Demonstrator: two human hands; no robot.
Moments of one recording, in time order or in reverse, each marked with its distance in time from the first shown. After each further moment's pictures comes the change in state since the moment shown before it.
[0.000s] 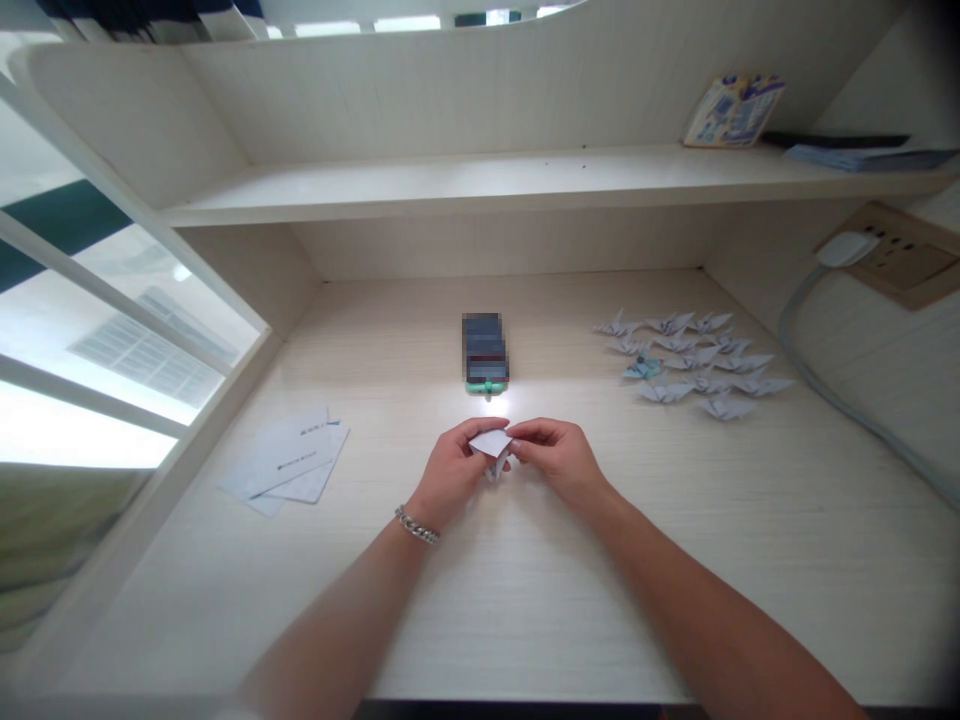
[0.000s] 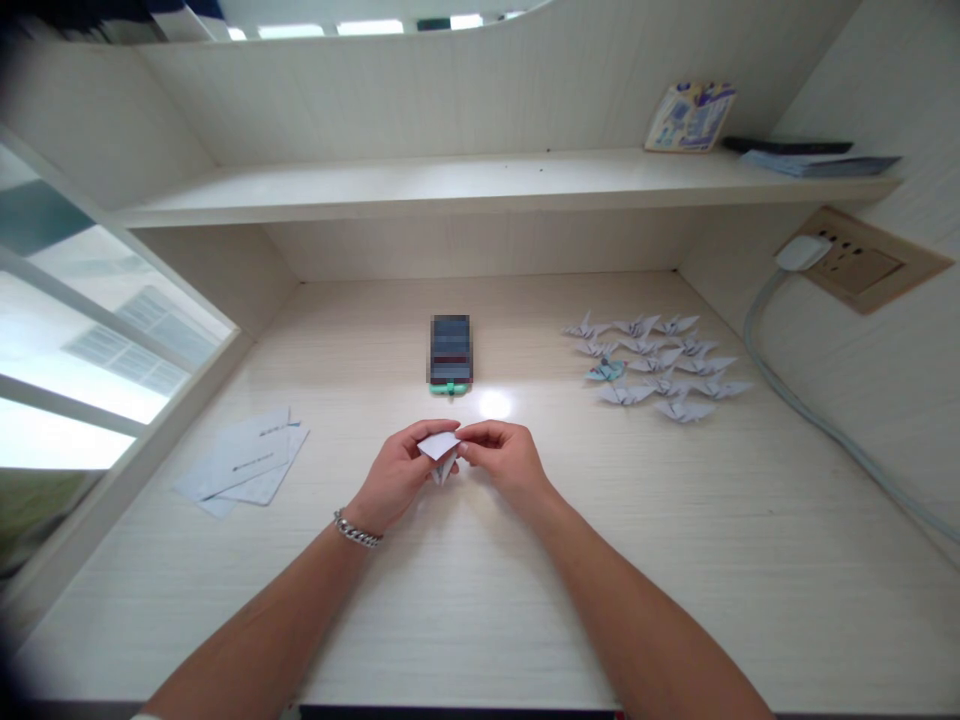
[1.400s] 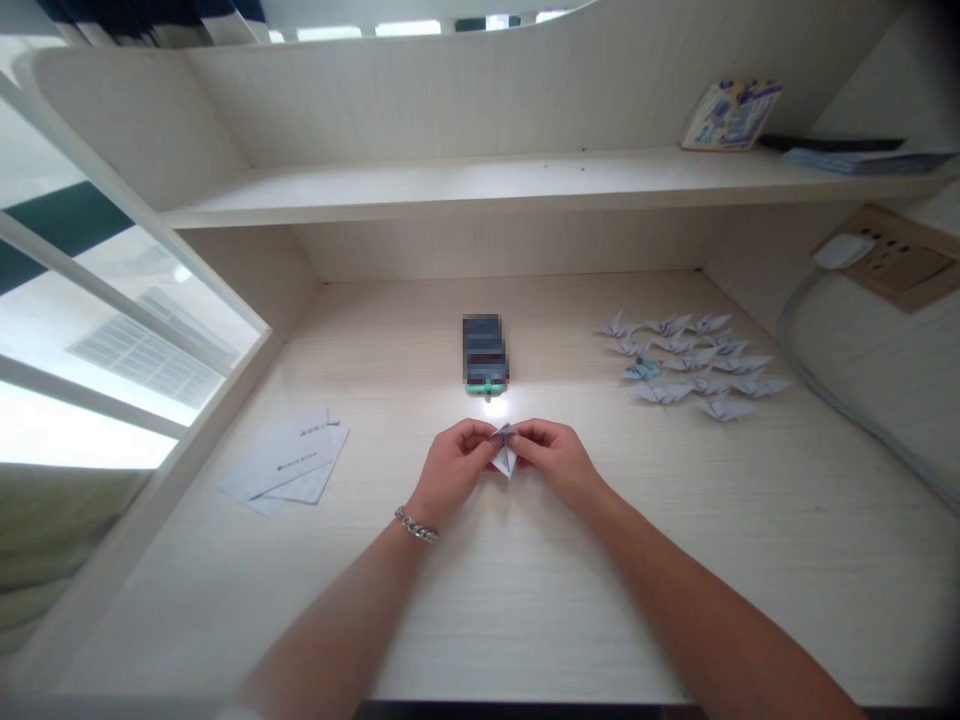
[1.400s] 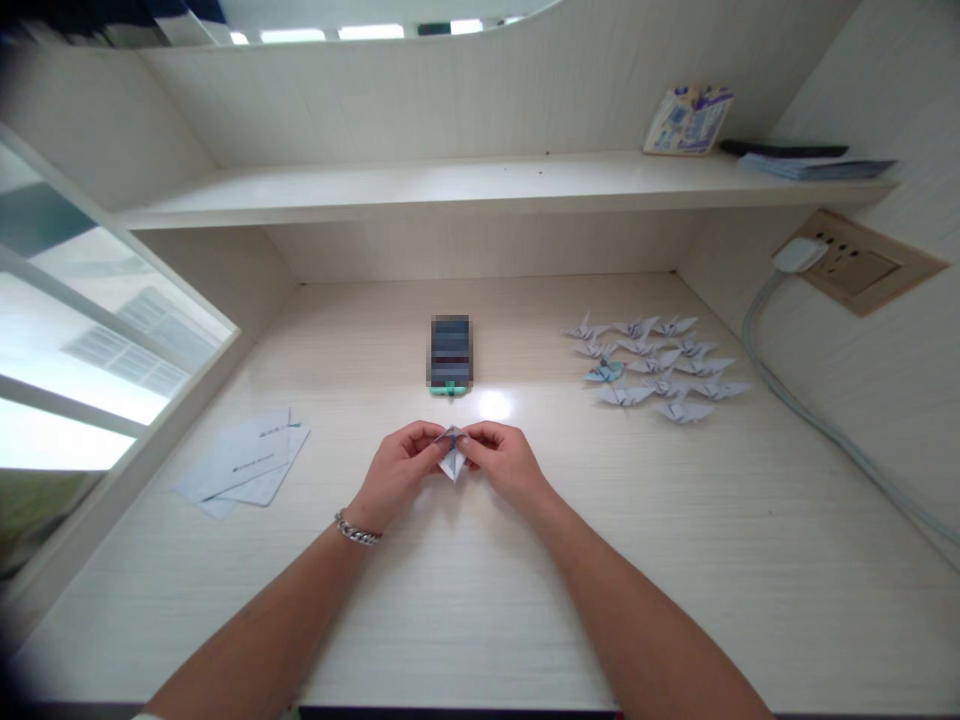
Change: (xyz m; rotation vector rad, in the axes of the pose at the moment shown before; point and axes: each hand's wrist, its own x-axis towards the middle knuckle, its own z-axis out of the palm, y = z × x) left_hand 0.003 -0.006 -0.005 0.085 -0.008 0.039; right_hand 0.001 0.000 -0.001 -0.123 -0.069 0.040
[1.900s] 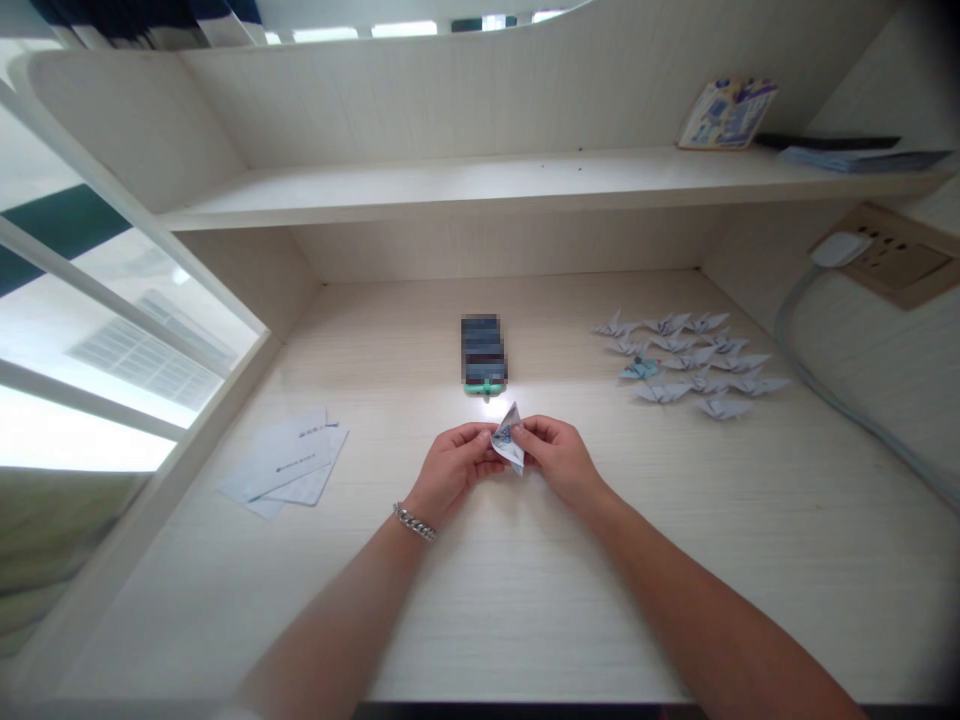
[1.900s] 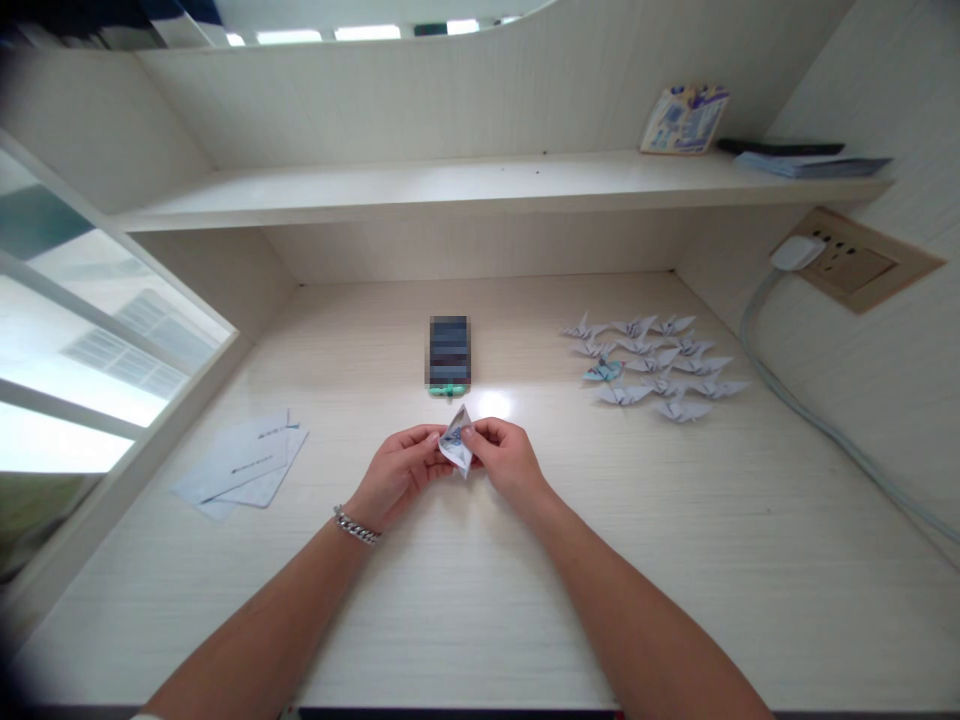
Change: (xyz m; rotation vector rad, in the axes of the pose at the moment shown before) left_hand -0.002 0.006 0.001 -0.439 -0.105 -0.163; right_hand 0.000 -0.001 0.002 0.116 0.079 0.034
